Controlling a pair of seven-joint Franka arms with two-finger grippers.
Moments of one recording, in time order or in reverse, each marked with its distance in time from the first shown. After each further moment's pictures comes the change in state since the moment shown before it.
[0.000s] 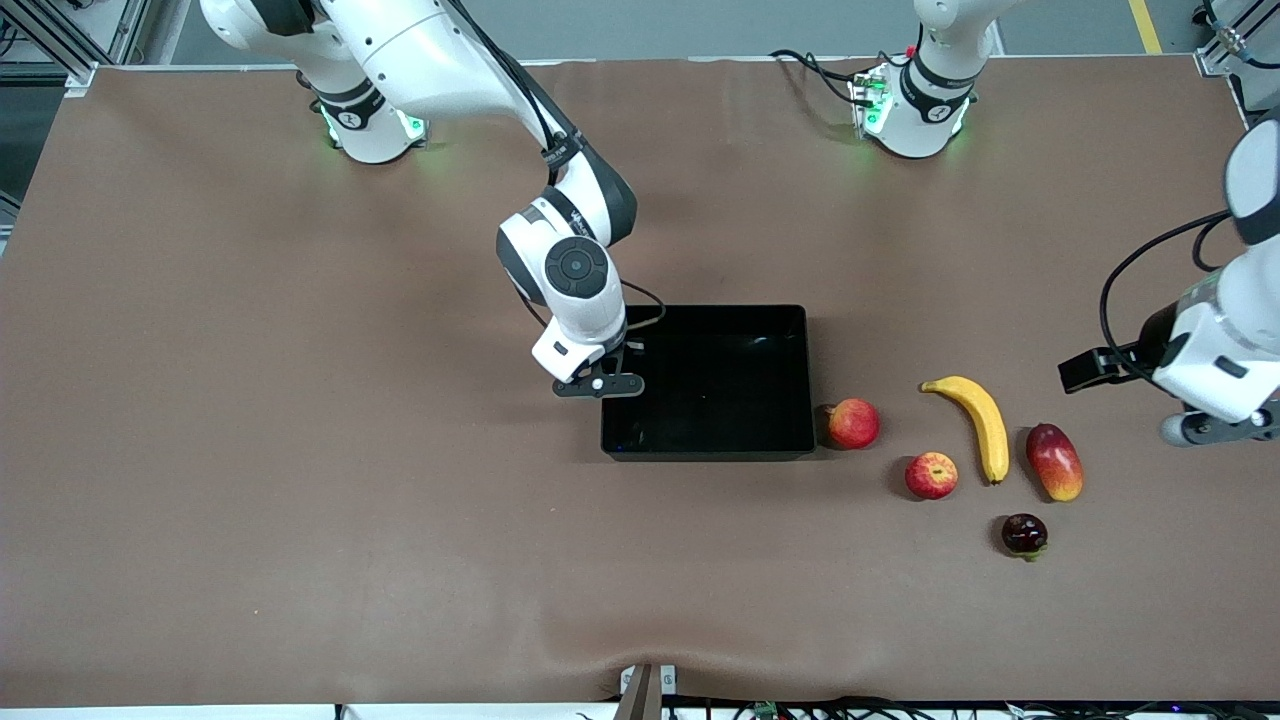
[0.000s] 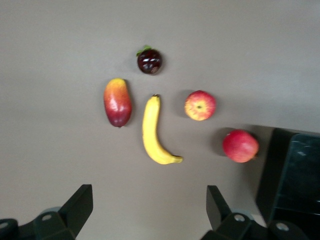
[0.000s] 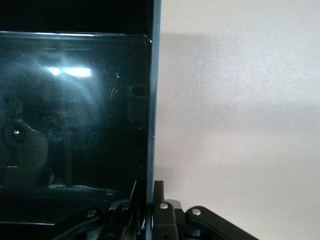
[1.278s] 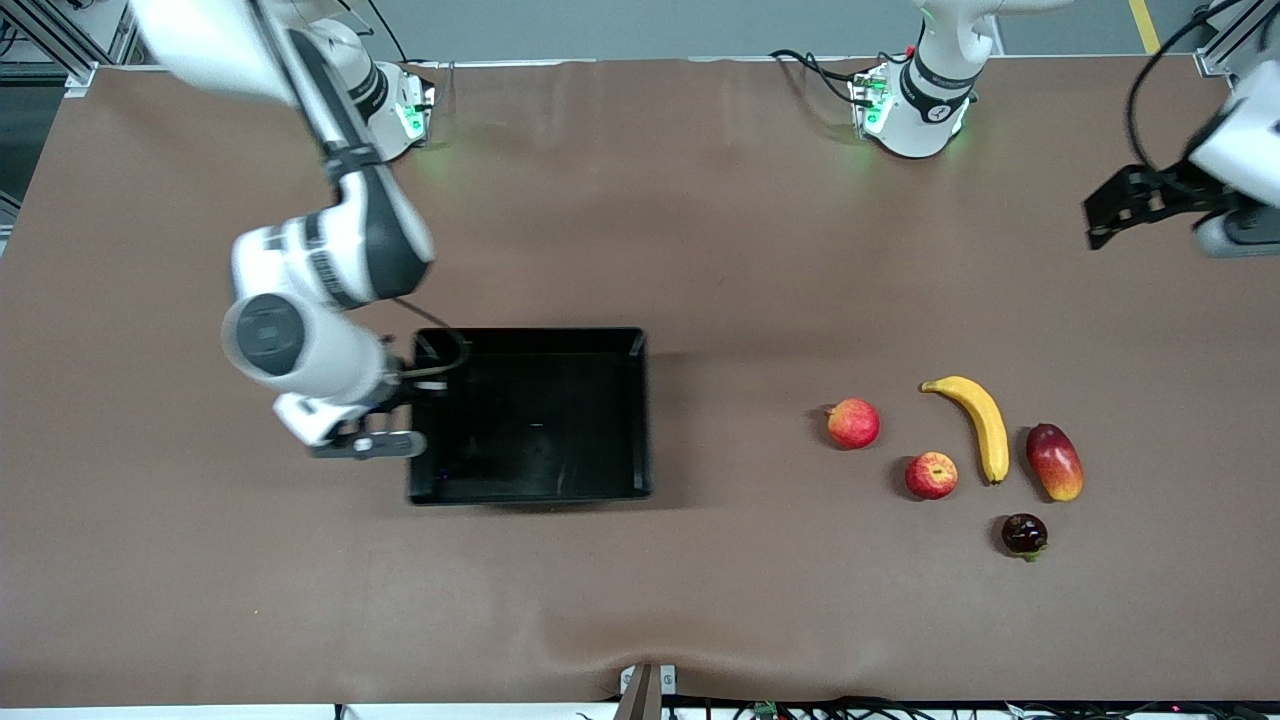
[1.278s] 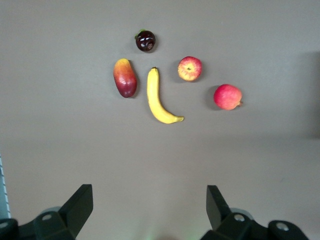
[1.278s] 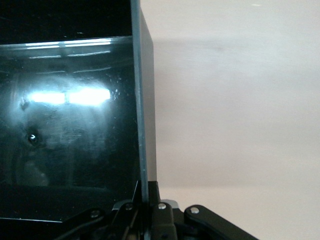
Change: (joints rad) left arm -0.487 -0.338 0.581 -0.064 -0.171 -0.186 0.259; right arm -0.435 -0.249 -0.028 -0.026 -0.004 -0.373 -0.416
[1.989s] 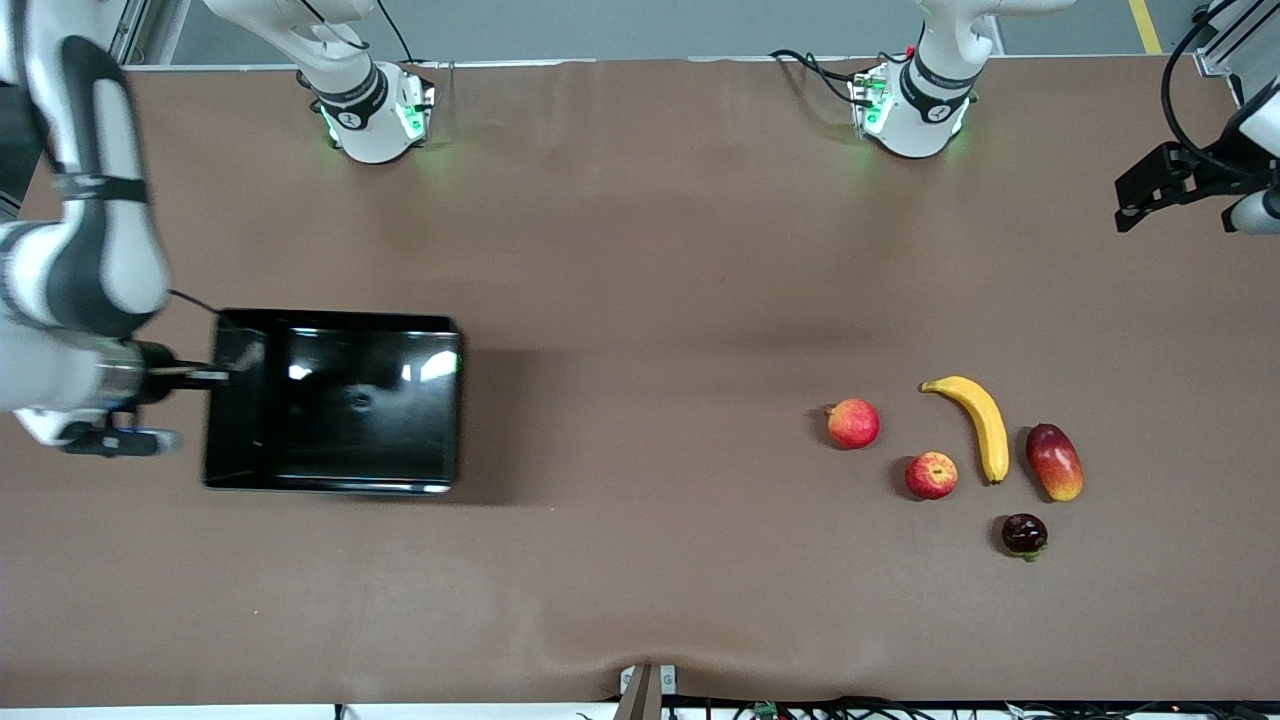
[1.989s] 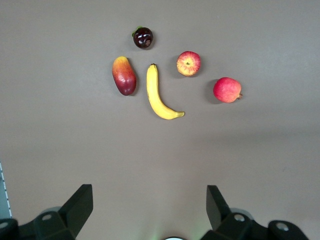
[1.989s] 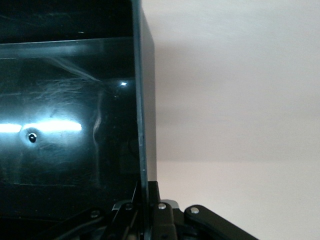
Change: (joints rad) left arm -0.031 -0.031 0.037 -0.031 -0.020 0.001 0.036; right arm -0.437 -0.053 -0.004 -0.034 -0.004 -0.162 -0.366
